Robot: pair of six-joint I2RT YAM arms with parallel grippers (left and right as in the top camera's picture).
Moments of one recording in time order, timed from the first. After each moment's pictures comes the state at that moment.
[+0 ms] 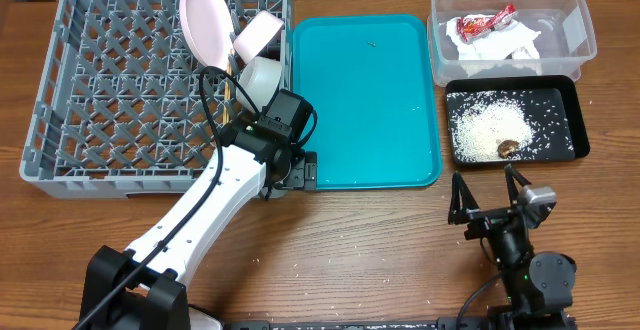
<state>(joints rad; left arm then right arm) -0.46 1.58 1.15 -0.97 -0.11 -0.44 0.10 0.06 0.05 -0.03 -0.11 0.23</state>
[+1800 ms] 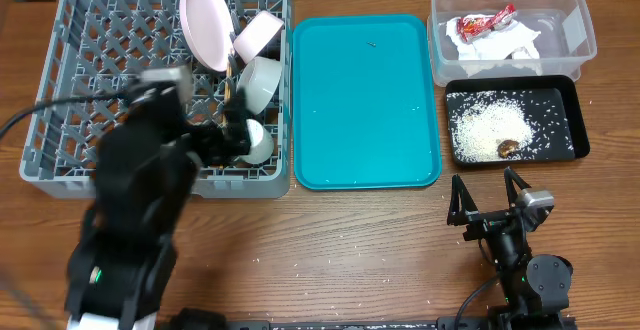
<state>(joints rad) -0.17 0.85 1.13 -0.53 -0.02 -0.25 0.10 0.01 0.02 -0.03 -0.10 0.23</state>
